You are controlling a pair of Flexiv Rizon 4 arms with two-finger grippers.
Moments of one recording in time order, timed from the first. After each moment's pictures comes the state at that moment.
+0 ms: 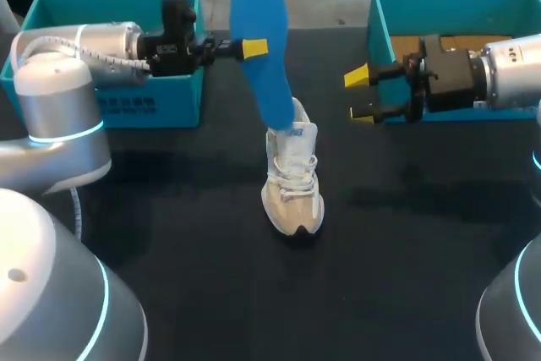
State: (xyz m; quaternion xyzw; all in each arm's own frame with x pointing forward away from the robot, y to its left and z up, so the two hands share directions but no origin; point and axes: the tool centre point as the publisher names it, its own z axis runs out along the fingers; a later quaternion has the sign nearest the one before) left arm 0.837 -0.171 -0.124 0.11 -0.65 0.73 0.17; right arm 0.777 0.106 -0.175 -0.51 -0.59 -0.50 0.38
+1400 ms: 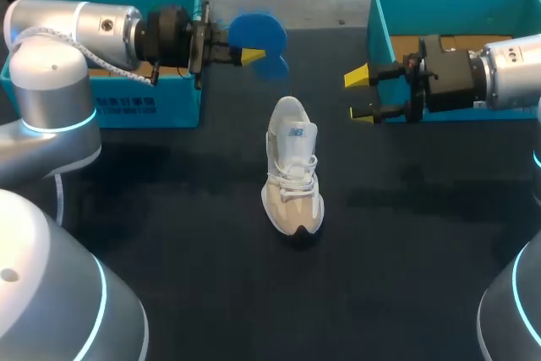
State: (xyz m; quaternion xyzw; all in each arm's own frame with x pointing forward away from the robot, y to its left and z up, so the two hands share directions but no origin) left arm 0.848 -0.167 -0.134 -0.24 -0.67 0.68 -0.15; right arm 0.777 0.107 -0.175 -0.51 -0.59 -0.50 0.38
